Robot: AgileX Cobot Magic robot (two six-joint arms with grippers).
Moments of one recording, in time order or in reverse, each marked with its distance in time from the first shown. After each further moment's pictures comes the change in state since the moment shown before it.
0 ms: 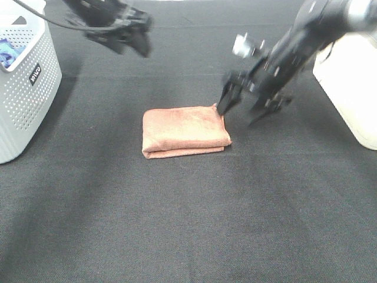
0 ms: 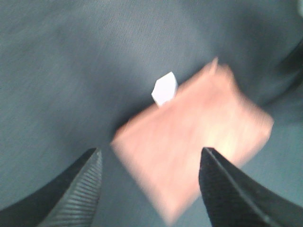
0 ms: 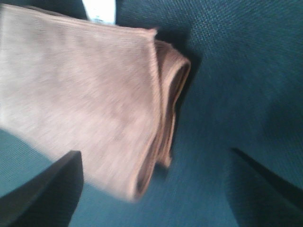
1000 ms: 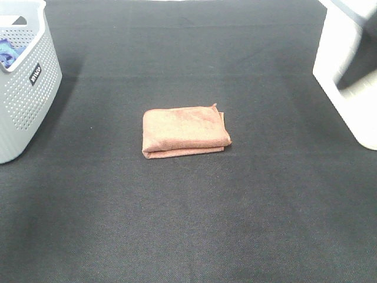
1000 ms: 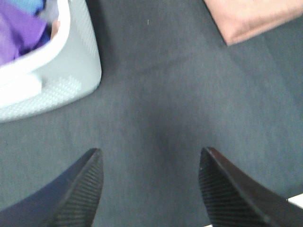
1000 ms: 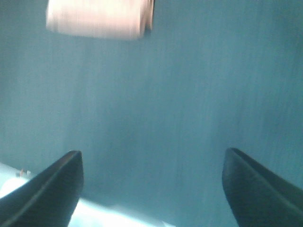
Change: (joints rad) left arm 0.000 -1.147 0.850 0.343 0.171 -0.311; right arm 0.000 -1.097 0.661 -0.317 0.174 0.250
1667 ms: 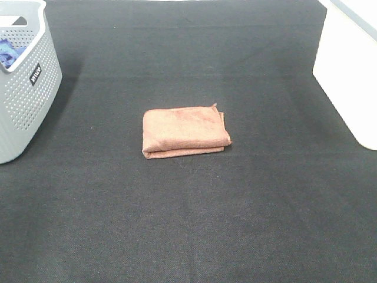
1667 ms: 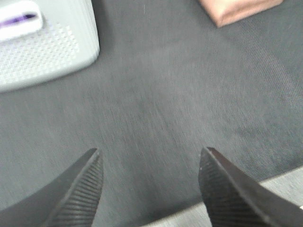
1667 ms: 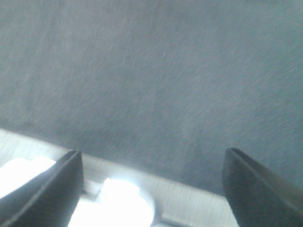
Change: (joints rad) left arm 0.000 -0.700 0.433 -0.020 -0.002 0.042; right arm 0.000 -0.735 0.480 -0.087 -0.013 -0.007
